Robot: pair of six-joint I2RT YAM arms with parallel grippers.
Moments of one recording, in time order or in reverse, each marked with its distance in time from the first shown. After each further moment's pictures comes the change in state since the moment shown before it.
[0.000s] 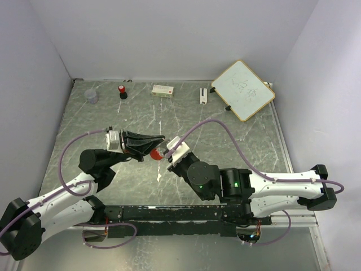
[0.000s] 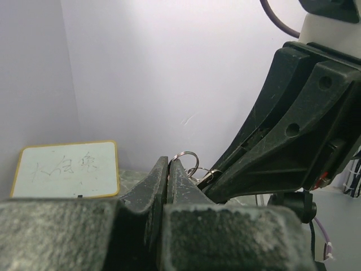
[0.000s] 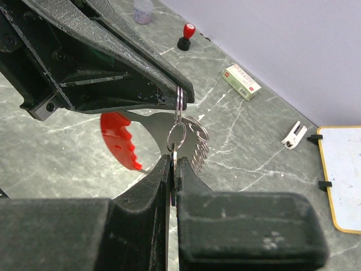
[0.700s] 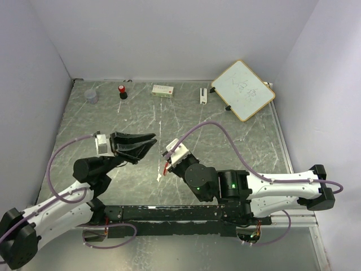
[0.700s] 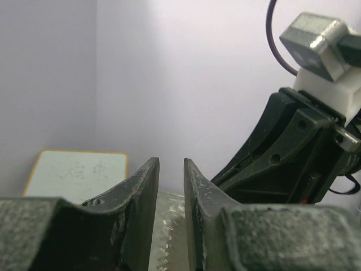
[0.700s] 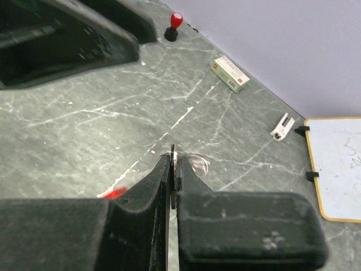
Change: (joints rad) left arm 0.000 -0.086 -0.081 0.052 -0.117 -0.085; right arm 0.001 0.005 -0.039 0.024 0.045 -0.012
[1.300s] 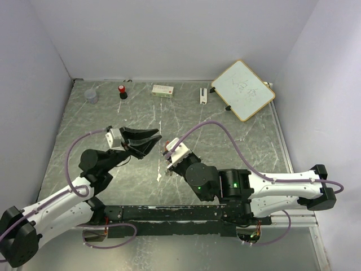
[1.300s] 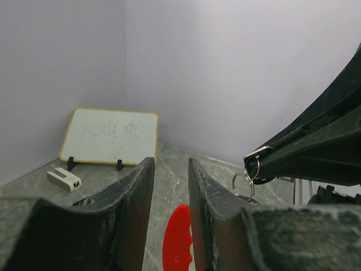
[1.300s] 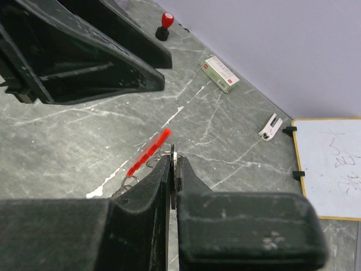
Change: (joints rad) left arm 0.000 -0.019 0.037 -0.248 -0.085 0.175; right arm 0.002 -0.003 0.026 -0.041 0.027 -0.033
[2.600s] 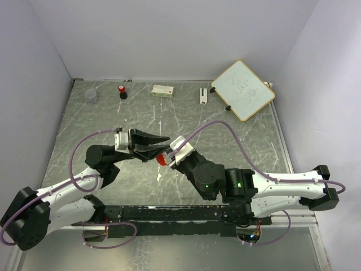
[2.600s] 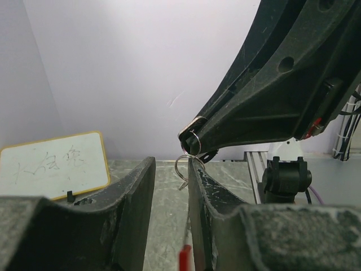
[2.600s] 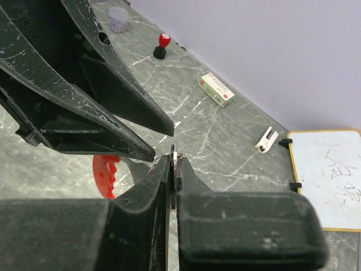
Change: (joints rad) left arm 0.000 0.218 0.061 0.253 0.341 -0.034; right arm 0.001 -0.029 -0.003 0.085 -0.003 -0.079
